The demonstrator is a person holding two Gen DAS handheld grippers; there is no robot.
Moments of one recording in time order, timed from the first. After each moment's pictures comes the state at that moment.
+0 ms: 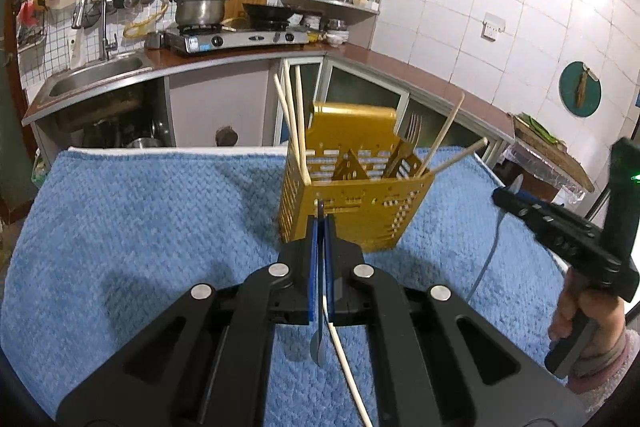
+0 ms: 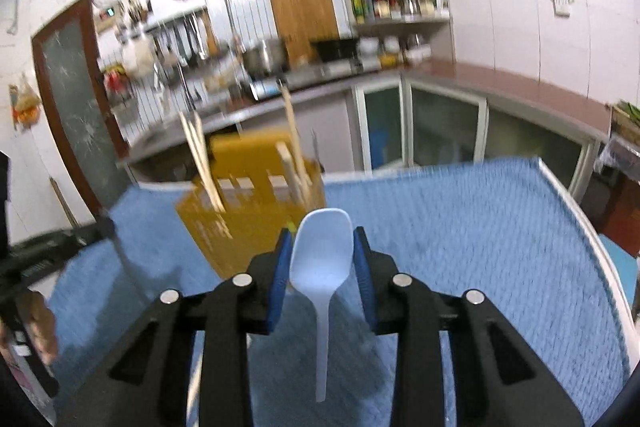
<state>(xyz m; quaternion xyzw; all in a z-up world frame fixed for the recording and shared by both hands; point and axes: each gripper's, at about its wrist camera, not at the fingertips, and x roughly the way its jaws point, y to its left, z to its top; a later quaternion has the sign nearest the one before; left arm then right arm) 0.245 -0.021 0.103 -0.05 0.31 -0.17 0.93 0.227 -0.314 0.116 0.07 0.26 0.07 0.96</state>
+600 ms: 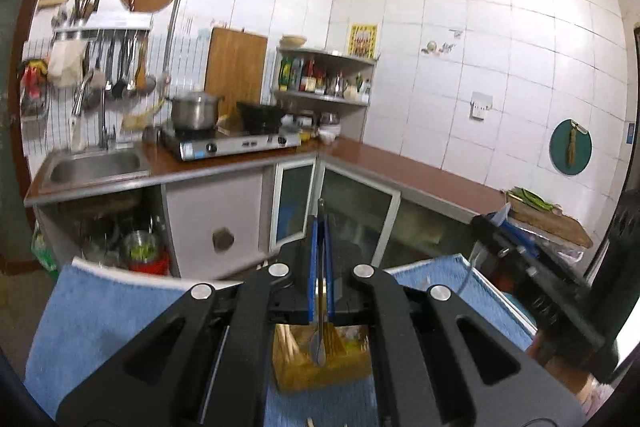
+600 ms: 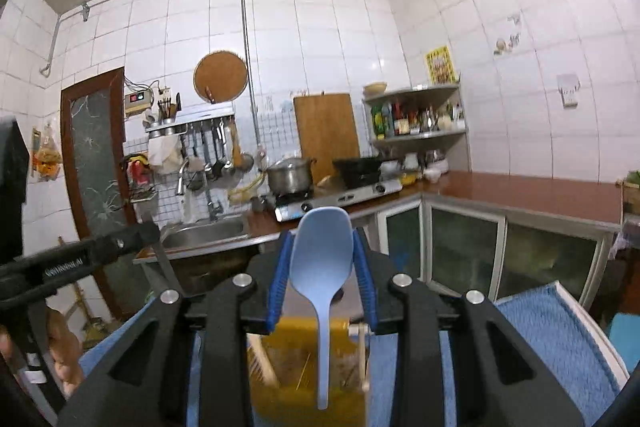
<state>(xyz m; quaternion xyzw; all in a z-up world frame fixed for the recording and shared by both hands) 0.280 -0.044 0.225 -0.05 0.16 -0.17 0.97 0.257 -0.276 0.221 0.07 0.05 0.08 0.99</state>
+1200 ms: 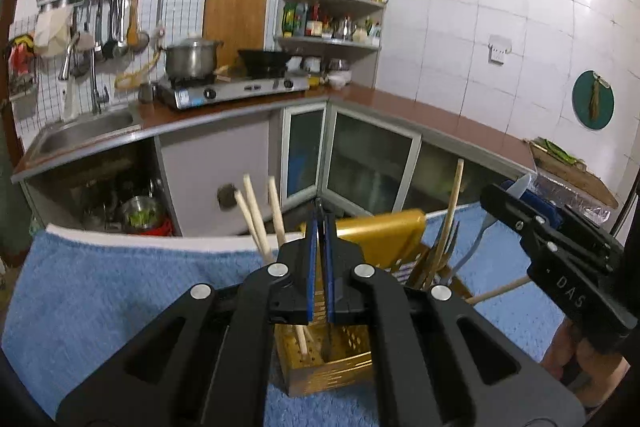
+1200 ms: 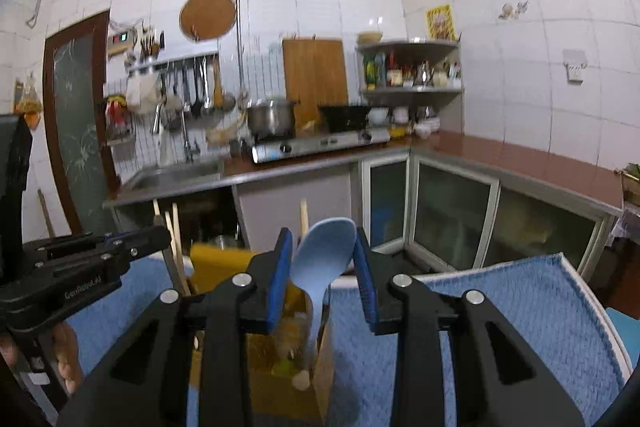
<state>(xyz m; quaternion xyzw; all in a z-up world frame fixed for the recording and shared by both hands) 0.357 -0.069 0.114 -0.02 0.25 -0.16 0.96 0.331 -0.277 0.130 0.03 0.16 0.07 0.98</state>
